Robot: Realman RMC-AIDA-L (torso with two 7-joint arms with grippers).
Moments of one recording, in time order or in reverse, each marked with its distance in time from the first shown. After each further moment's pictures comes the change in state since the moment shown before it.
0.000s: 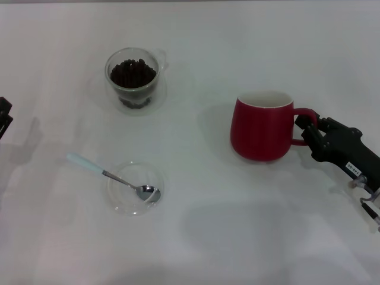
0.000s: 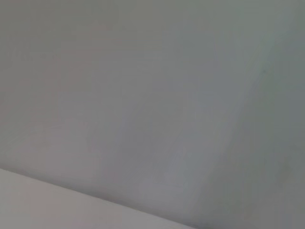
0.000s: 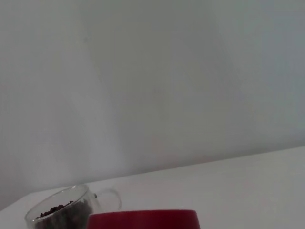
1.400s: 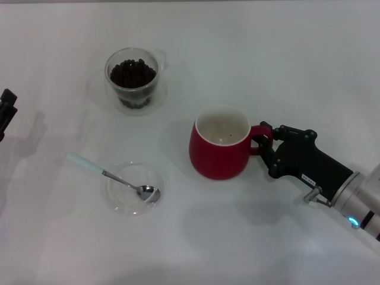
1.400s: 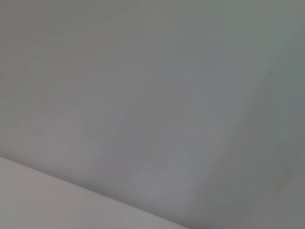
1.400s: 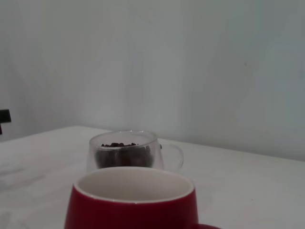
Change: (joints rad) left arm -0.034 0.000 0.000 0.001 0.000 -0.036 -0.077; right arm 0.027 0.007 -0.110 -0.126 -0.004 0.153 -0.352
